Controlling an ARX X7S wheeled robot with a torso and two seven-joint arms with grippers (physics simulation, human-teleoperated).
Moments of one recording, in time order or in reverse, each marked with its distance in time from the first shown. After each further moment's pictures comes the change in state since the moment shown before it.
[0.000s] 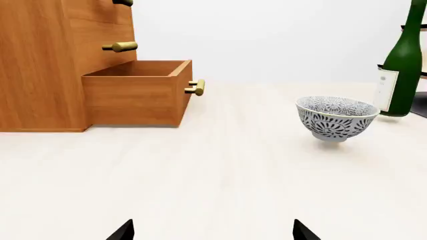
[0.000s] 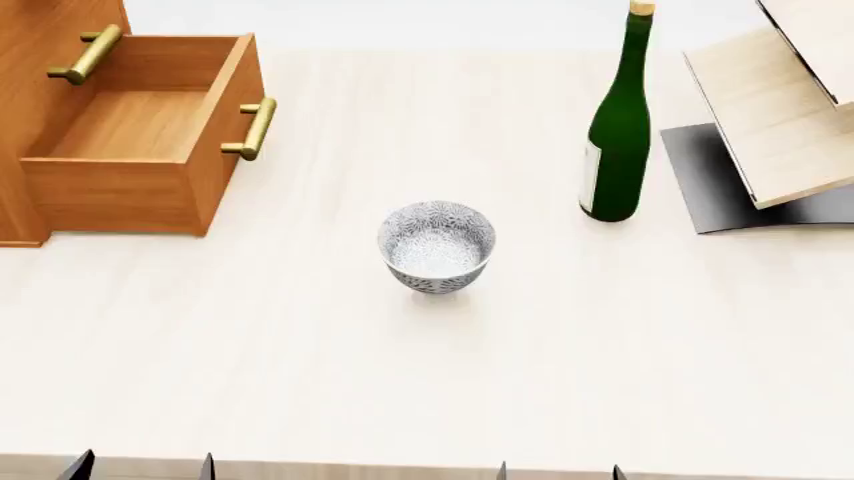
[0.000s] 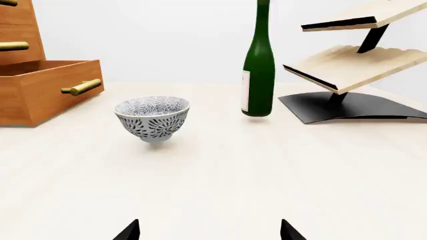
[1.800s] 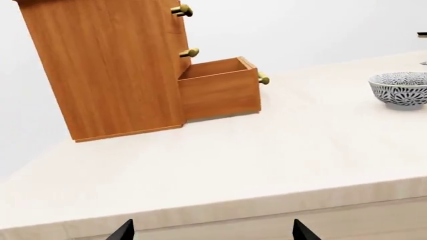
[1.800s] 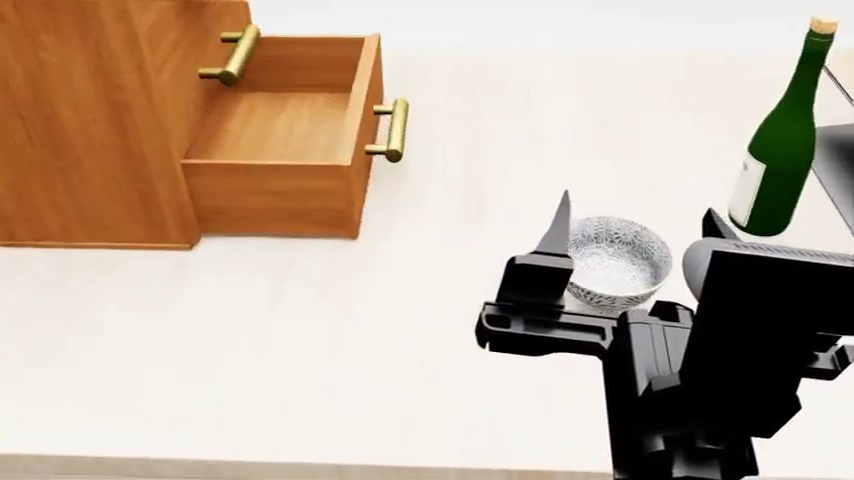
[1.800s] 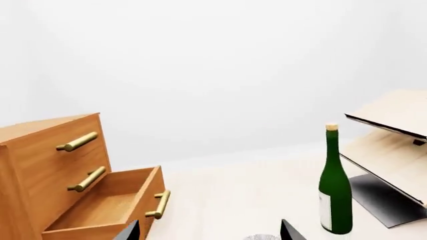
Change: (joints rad) left arm 0.342 -0.161 0.171 0.331 0.059 0.003 -0.217; right arm 0.504 0.140 0.120 -0.743 0.478 1.068 0.286
